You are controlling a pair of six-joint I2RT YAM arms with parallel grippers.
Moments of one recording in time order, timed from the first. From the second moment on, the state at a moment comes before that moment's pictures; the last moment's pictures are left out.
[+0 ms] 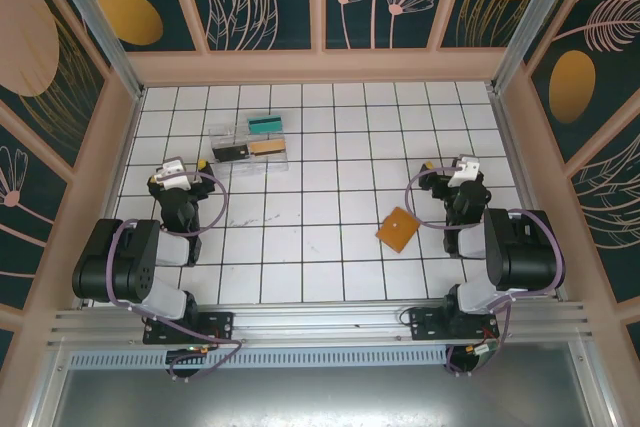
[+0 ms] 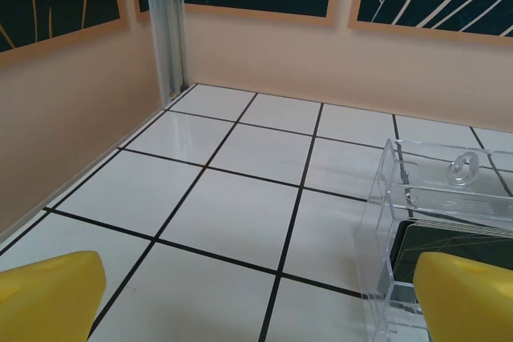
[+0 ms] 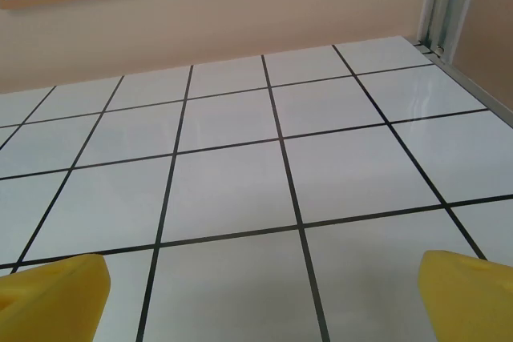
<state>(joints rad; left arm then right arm) -0.04 1.52 0.21 1.19 -0.29 -0.11 -0.04 1.53 0.23 1.11 -0.03 0.10</state>
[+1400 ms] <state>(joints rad) -0.04 1.38 0.28 0.99 -0.26 -0.10 -0.02 1.51 0.23 1.08 -0.01 0.10</state>
